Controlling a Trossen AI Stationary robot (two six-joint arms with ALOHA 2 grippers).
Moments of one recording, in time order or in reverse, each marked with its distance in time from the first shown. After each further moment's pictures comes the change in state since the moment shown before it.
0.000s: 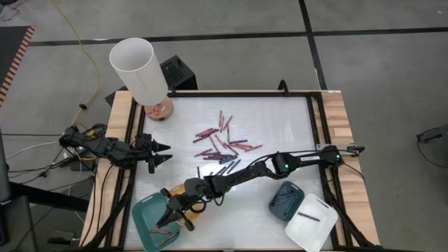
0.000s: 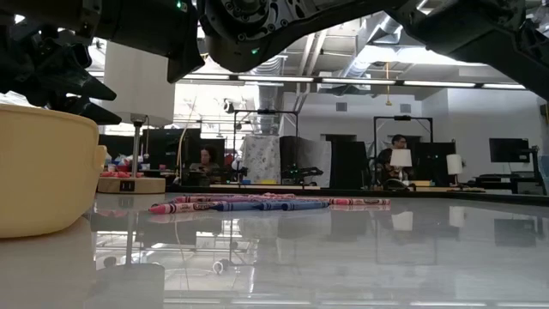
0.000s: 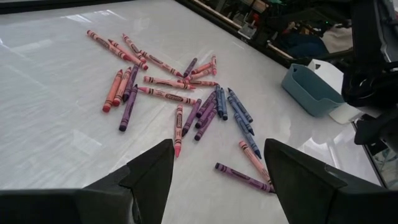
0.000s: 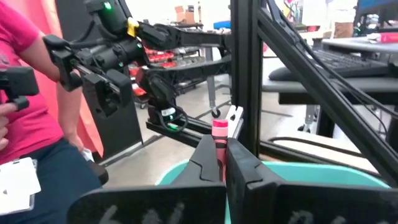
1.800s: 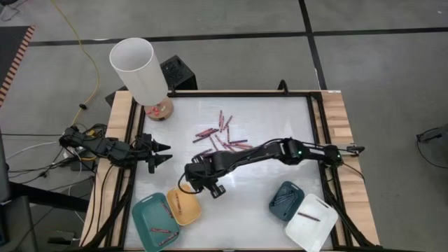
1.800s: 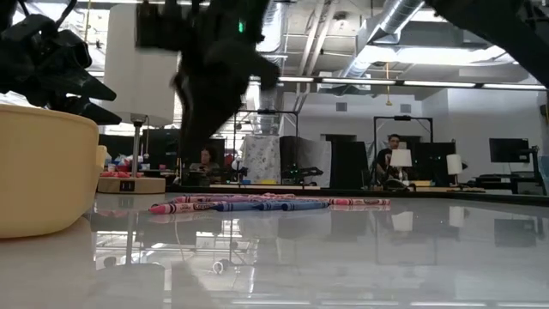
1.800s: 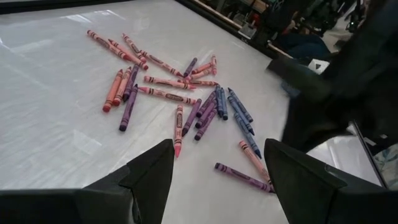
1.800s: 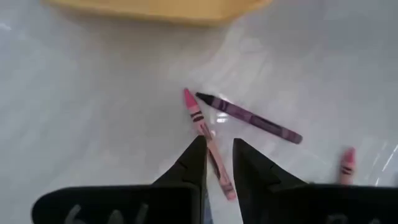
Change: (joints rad) left arm 0.000 0.000 0.000 0.000 0.000 0.000; right arm -0.094 -0.264 0.000 -1.523 0.510 -0.493
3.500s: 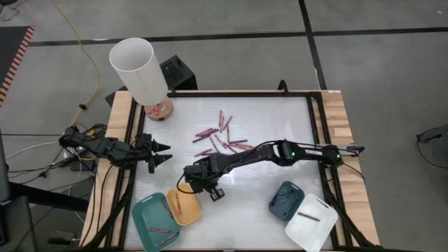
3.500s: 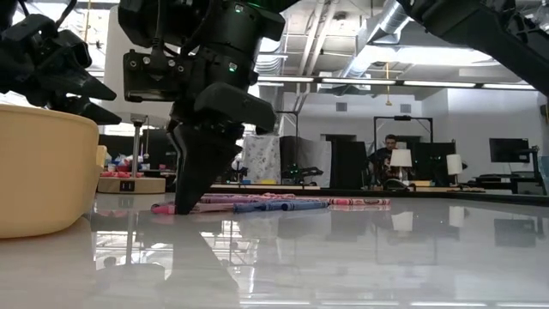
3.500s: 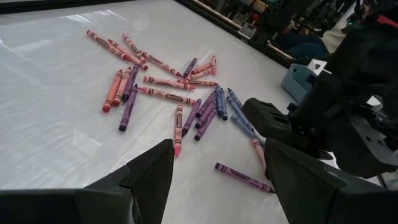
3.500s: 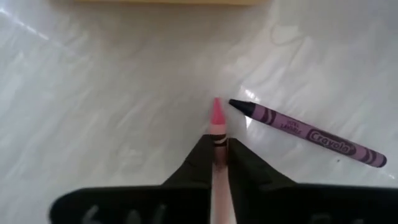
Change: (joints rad) left arm 0.000 0.000 0.000 0.001 0.000 0.000; right arm -0.020 0.098 0.004 0.007 -0.056 0.040
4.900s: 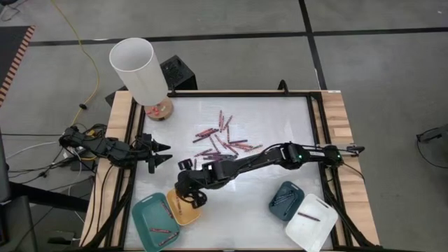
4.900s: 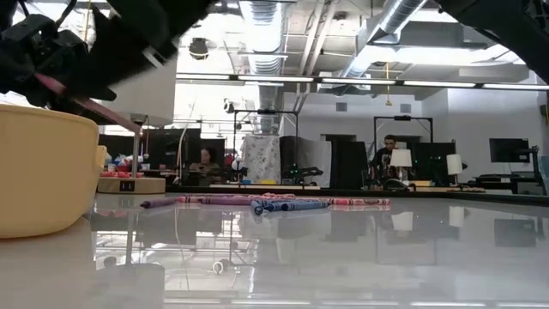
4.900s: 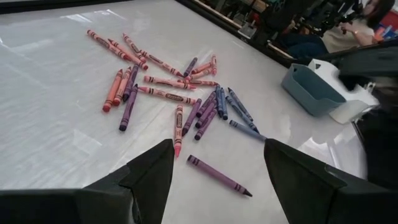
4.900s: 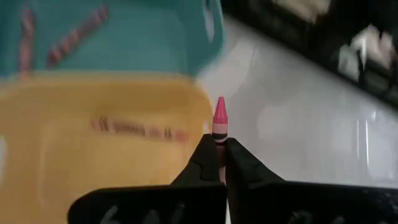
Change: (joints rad) left arm 0.000 0.000 0.000 0.000 0.000 0.000; right arm 0.094 -0.090 0.021 0.446 0.141 0.096
